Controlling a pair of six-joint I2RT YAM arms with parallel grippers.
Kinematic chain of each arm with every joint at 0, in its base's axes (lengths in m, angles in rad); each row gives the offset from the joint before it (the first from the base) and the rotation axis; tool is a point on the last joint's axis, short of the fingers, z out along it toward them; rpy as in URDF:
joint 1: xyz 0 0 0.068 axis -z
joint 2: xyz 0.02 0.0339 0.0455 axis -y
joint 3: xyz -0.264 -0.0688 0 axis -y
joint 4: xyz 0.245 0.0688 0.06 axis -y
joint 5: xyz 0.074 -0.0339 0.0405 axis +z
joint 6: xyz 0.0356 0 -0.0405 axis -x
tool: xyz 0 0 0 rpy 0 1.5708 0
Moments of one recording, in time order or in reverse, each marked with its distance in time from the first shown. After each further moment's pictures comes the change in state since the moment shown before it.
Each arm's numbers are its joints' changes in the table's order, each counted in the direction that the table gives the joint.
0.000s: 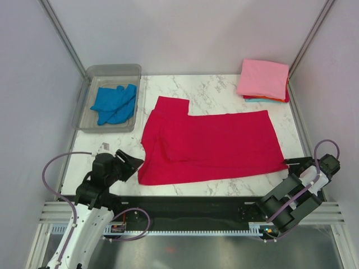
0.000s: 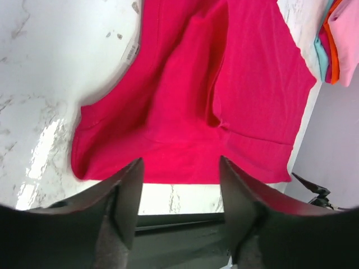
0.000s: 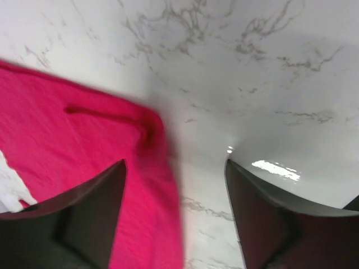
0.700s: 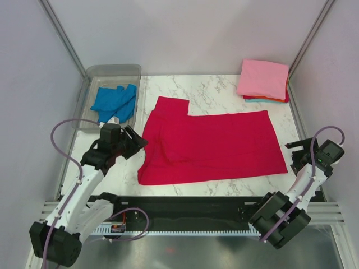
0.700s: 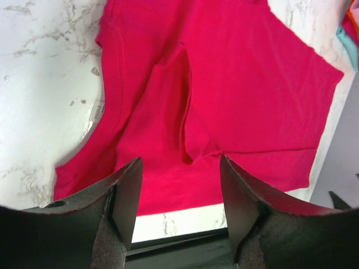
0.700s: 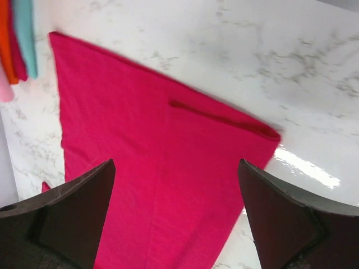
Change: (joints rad) left arm 0.005 -0.496 0.294 0.127 -0.004 -0.182; right arm -0.118 0.158 0.133 -0.021 0.002 -0.045
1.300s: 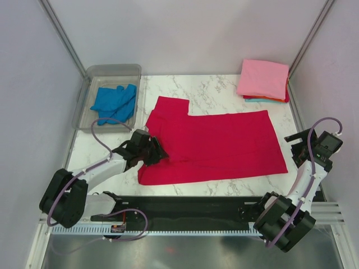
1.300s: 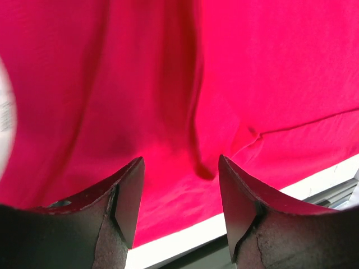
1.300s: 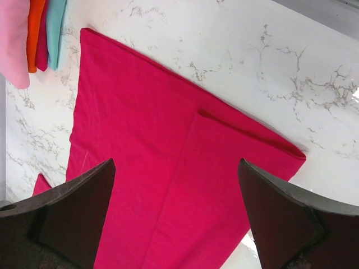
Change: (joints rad) left arm 0.252 -0.394 -0.171 0.409 -0.015 0.043; right arm -0.128 0.001 0.077 0.038 -0.053 0.020
